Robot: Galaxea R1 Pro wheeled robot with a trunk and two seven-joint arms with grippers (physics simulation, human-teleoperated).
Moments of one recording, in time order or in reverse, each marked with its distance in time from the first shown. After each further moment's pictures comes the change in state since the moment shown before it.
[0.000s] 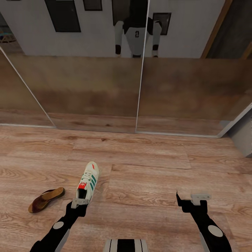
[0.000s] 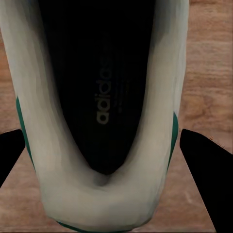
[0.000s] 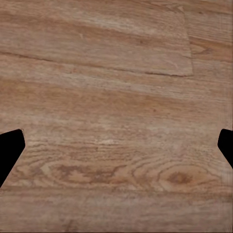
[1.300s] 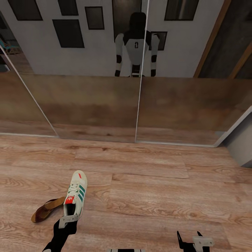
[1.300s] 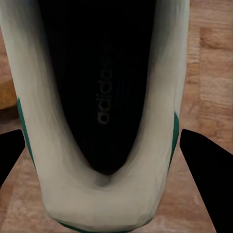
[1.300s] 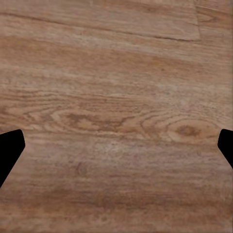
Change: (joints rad) left arm 0.150 -0.016 0.168 -0.003 0.001 -0.186 0.008; right arm 0.005 -0.002 -0.002 0.733 -0.003 -0.713 -0.002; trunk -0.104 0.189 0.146
